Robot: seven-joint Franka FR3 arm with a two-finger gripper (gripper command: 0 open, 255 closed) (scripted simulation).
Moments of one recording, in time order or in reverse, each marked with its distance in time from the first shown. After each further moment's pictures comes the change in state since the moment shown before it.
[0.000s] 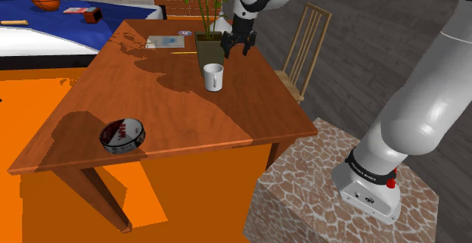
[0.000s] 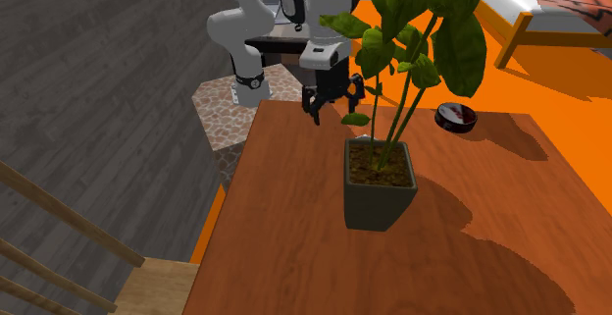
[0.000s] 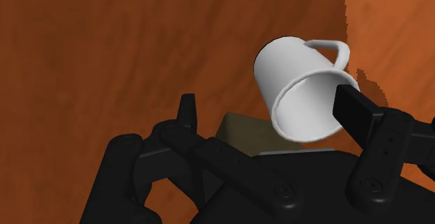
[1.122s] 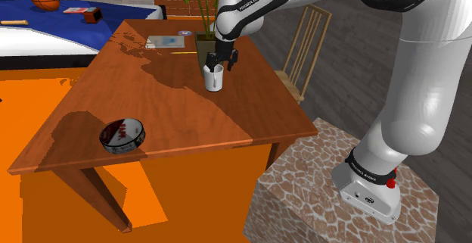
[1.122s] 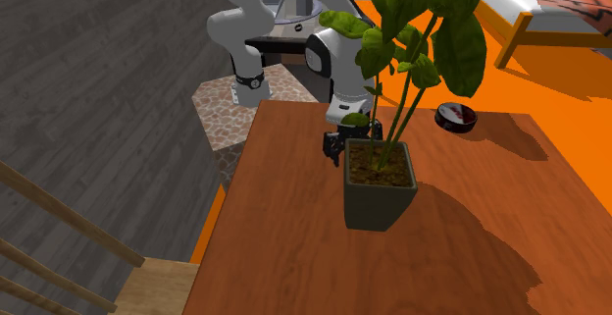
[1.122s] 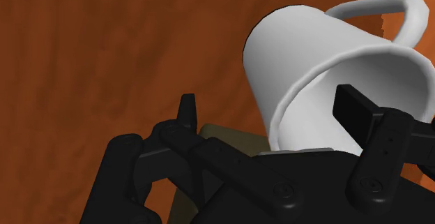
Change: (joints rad) arm 0.019 0.316 0.012 0.180 -0.011 0.117 0.022
